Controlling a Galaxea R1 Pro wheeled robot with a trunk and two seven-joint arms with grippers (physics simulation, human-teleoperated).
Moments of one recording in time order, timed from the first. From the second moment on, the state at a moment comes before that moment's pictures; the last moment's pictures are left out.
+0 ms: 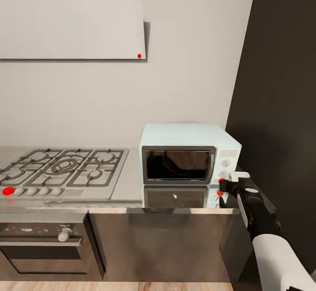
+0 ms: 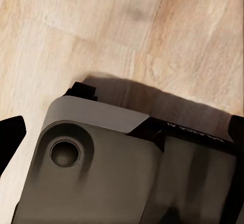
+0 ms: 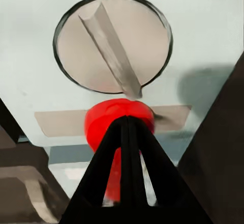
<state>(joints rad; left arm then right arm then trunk) -0.23 -0.07 -0.51 0.00 0.84 -0.05 0.08 -0.70 -0.05 -0.32 -0.91 0.26 0.39 0.22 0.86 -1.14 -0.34</state>
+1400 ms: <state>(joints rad) -0.23 -0.07 -0.51 0.00 0.83 -0.05 0.09 -0.63 -0.04 -0.31 -1.24 0.26 0.72 0.25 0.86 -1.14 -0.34</state>
